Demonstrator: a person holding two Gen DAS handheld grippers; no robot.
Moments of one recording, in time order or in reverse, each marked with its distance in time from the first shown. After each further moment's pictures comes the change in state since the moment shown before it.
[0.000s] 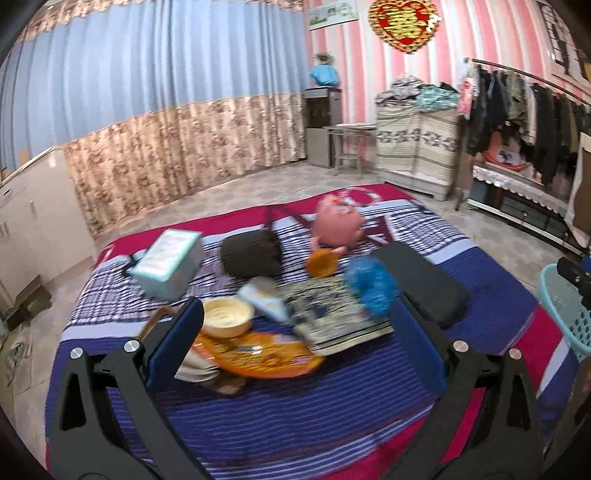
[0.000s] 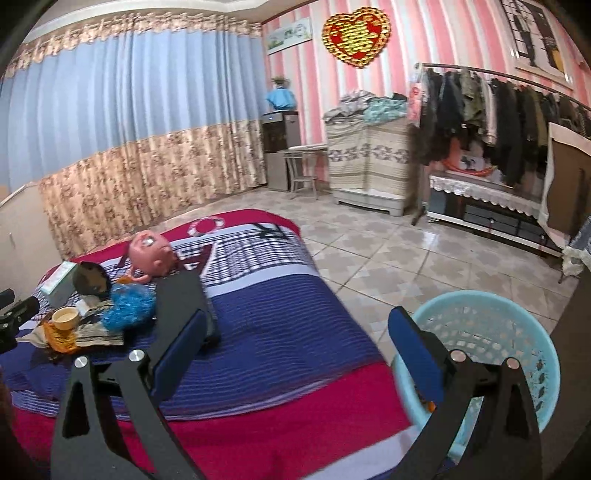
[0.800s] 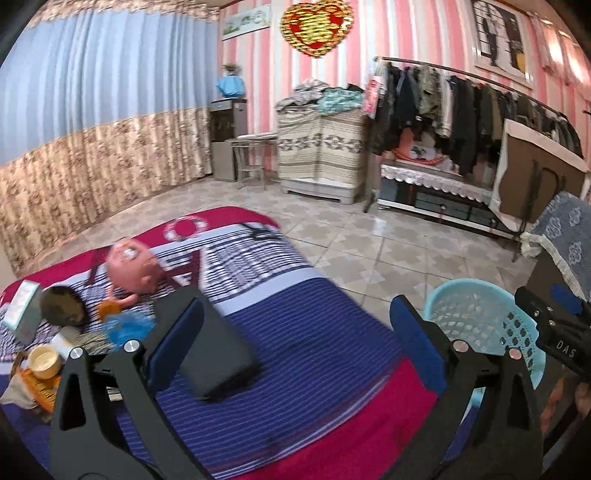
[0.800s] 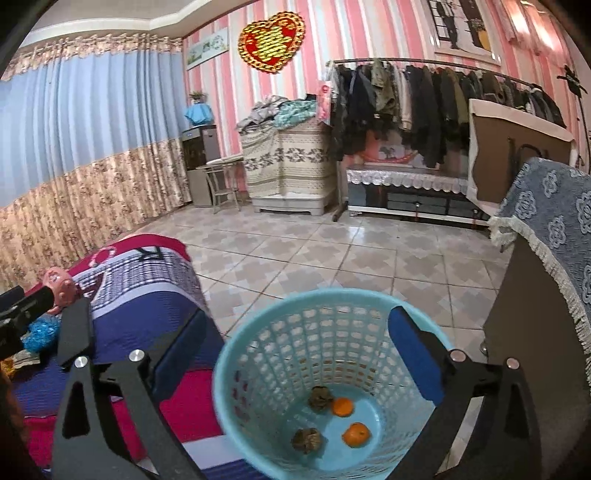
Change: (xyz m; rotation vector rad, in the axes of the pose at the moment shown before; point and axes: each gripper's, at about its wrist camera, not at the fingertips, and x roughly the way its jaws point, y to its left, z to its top) left arm 0.012 -0.211 0.028 0.105 -0.049 -0.317; right arm -0.023 -0.146 -0.005 0.152 -0.039 -0.248
